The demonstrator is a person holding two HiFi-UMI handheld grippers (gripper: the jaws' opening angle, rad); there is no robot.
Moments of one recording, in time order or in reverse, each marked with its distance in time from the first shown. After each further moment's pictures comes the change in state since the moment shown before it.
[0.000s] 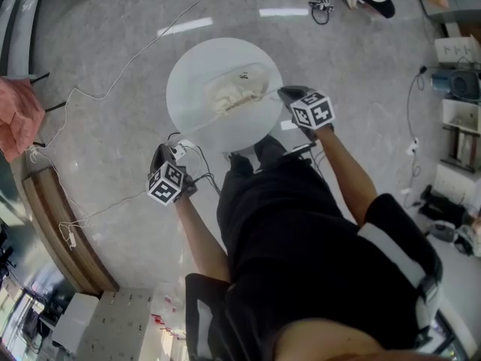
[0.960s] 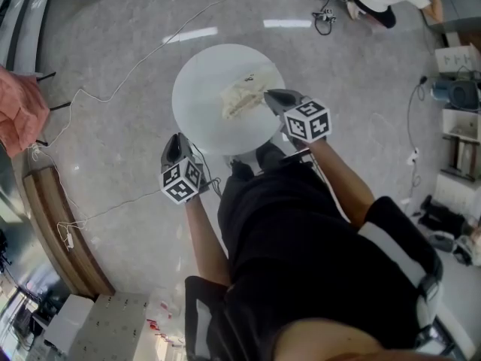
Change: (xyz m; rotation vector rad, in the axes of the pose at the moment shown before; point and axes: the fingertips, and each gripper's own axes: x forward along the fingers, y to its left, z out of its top) left arm -0.021 -0.084 0.030 0.152 -0.100 -0.148; right arm -0.034 0.076 0.073 0.038 -0.229 0.108
